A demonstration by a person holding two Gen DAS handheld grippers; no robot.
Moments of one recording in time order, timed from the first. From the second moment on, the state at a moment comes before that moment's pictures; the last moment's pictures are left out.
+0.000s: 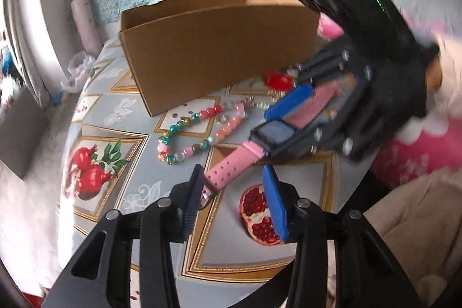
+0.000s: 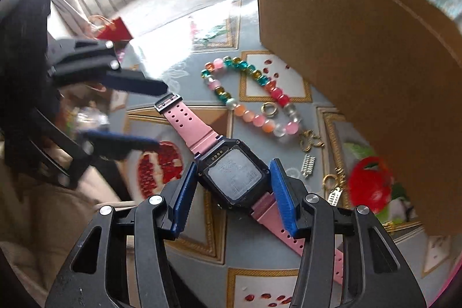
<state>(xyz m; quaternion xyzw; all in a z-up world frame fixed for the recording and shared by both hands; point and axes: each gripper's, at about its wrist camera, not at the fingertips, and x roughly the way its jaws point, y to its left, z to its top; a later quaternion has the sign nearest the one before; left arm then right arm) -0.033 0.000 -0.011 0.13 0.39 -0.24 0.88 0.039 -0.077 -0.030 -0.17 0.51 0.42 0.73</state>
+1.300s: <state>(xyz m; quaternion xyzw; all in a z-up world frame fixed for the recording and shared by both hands) 0.003 0.002 -0.031 0.15 0.41 -0.18 0.88 -0.002 -0.123 -0.033 -0.19 0.45 0.27 0.83</state>
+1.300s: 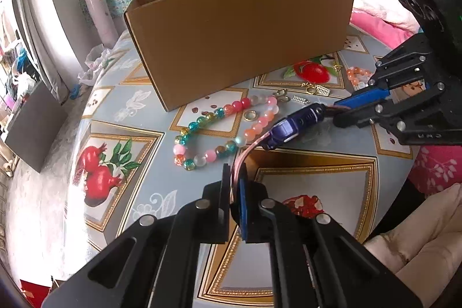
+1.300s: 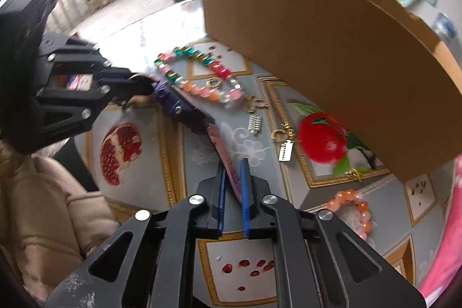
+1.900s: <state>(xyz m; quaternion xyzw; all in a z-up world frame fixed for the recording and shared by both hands) -0.010 0.003 0.087 0.17 0.25 -0.17 0.94 -0.043 -0.136 0.091 -0.17 0.26 0.18 0.93</state>
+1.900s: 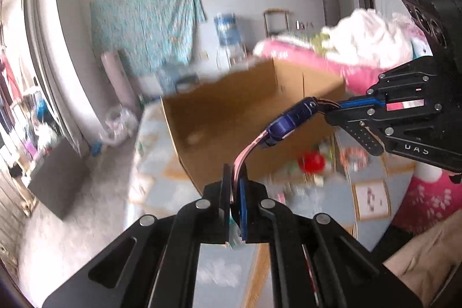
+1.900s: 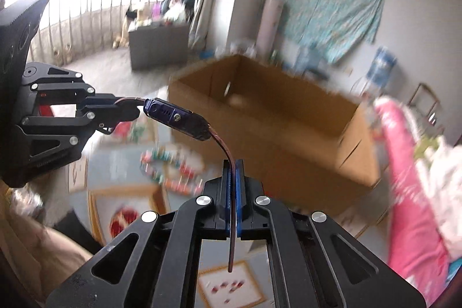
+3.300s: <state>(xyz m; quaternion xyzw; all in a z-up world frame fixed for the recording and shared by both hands) 0.287 -0.029 0.041 0.11 0.55 -0.15 0.82 0.292 -0.172 0.015 -0.04 0.58 0.21 0.78</state>
